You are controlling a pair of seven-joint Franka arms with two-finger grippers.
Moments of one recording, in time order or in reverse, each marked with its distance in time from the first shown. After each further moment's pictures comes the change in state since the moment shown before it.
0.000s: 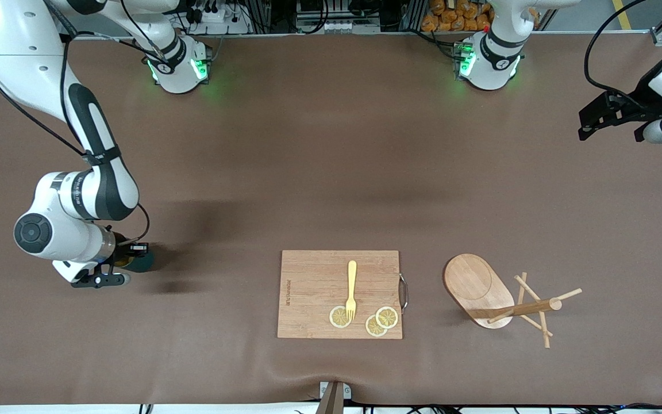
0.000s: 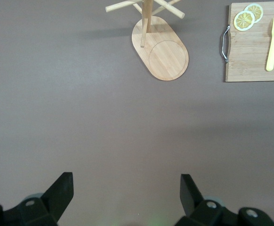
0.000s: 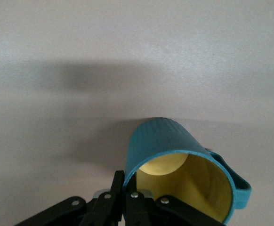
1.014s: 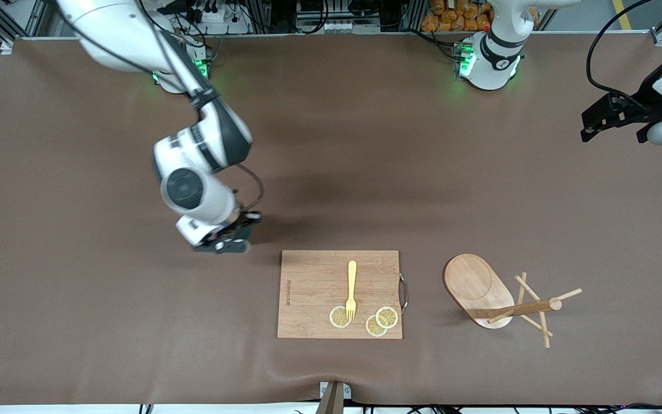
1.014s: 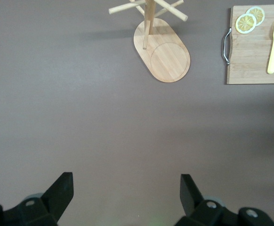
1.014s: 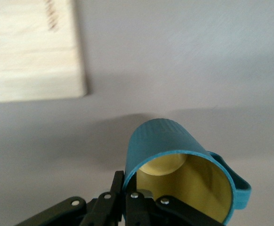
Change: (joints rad) left arm 0.002 0.002 0.008 -0.001 0.000 0.012 0.000; right arm 0.404 -0.067 0.128 0.039 0.041 -0.106 0.661
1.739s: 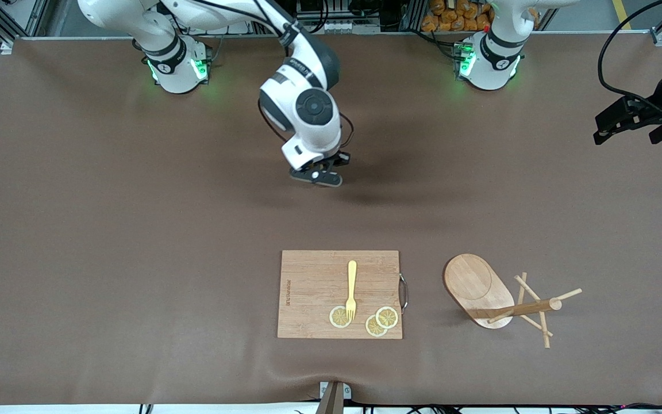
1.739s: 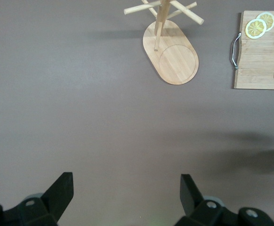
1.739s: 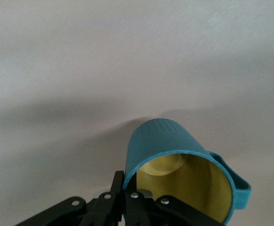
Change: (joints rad) left arm 0.038 0.000 0.003 -0.003 0.000 0.001 0.004; right arm 0.359 0.021 0.003 0.005 0.040 0.070 0.445
